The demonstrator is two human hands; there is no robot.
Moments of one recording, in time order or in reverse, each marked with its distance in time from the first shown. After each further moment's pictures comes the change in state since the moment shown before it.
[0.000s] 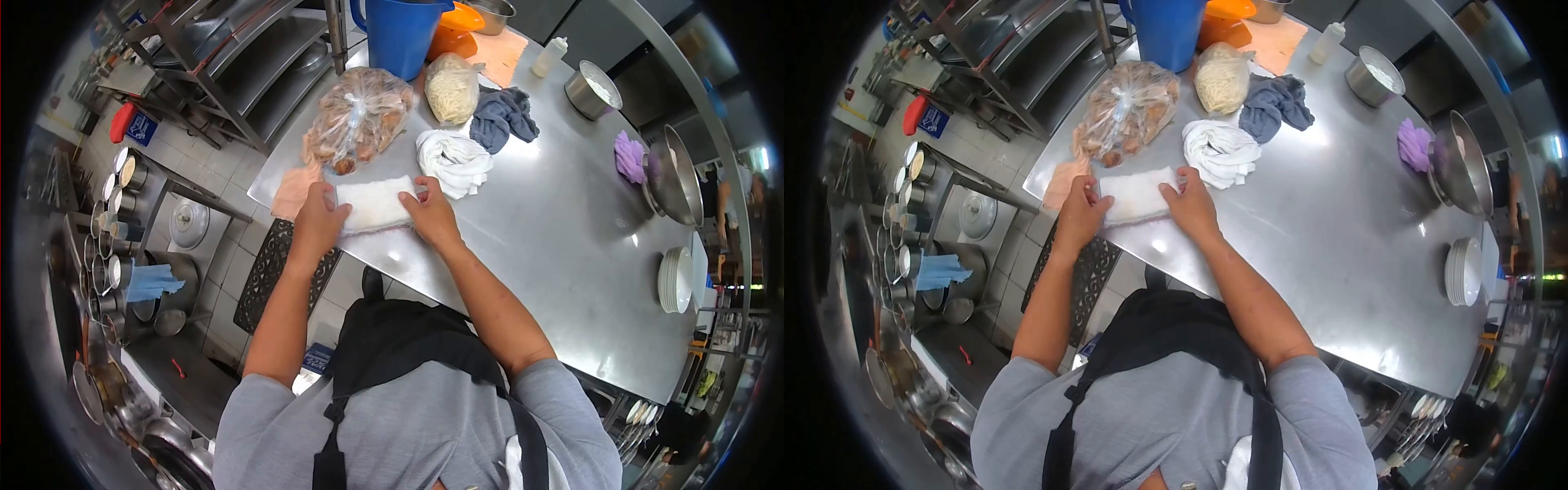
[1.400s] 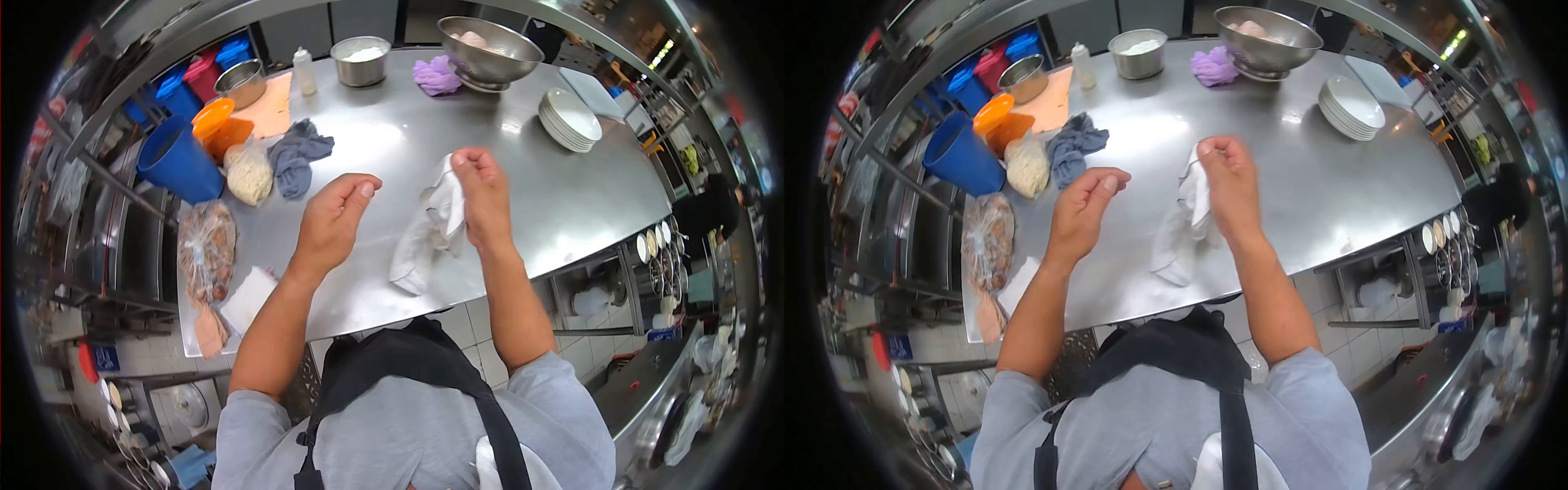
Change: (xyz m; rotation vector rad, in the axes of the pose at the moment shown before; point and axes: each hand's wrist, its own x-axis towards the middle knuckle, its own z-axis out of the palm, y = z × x) left_hand -0.044 0.272 0.146 -0.480 -0.793 0.660; right_hand -0.172 0.000 -0.273 0.653 0.875 -0.283
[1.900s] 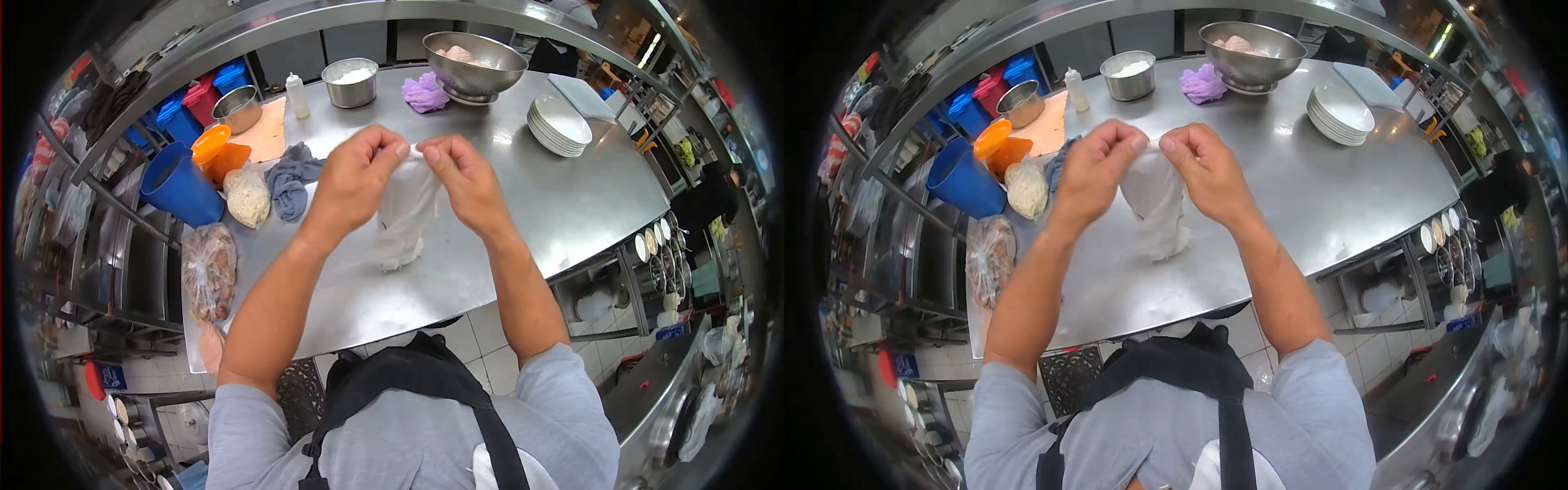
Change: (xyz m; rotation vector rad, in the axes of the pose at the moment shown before) left_hand 0.063 0.064 0.029 0.006 -0.074 0.013; right_hand 0.025 -0.034 -0.003 -0.259 -0.232 -0.361
